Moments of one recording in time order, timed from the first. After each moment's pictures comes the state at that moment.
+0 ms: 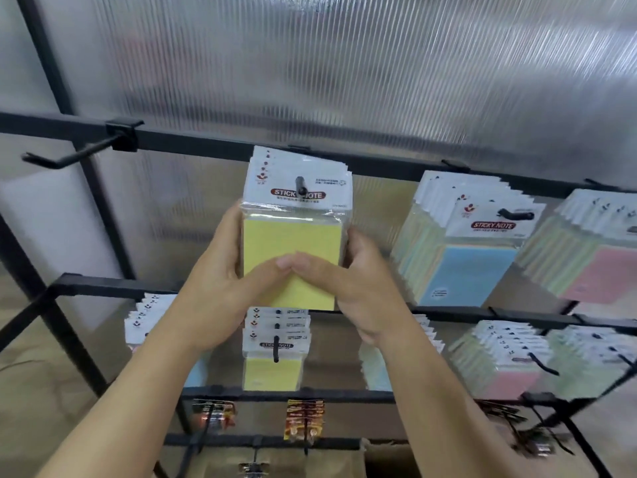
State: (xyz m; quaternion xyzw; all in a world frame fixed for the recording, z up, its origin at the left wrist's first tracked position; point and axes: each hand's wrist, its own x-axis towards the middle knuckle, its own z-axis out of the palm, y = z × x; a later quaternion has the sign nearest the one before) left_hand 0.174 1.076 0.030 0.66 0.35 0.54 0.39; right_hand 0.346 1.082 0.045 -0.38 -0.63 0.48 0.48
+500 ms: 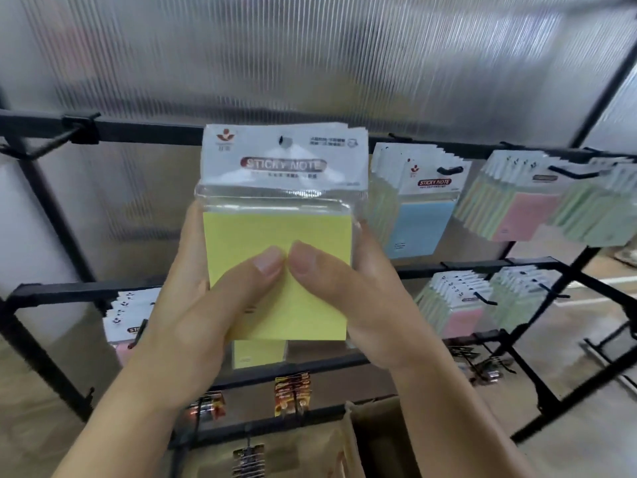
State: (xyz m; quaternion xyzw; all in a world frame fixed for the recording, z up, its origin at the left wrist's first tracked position) left_hand 0.177 1.006 0.047 0.60 0.21 0.59 0.51; right_hand 0.333 0.987 0.071 -0.37 -0.65 0.42 0.50
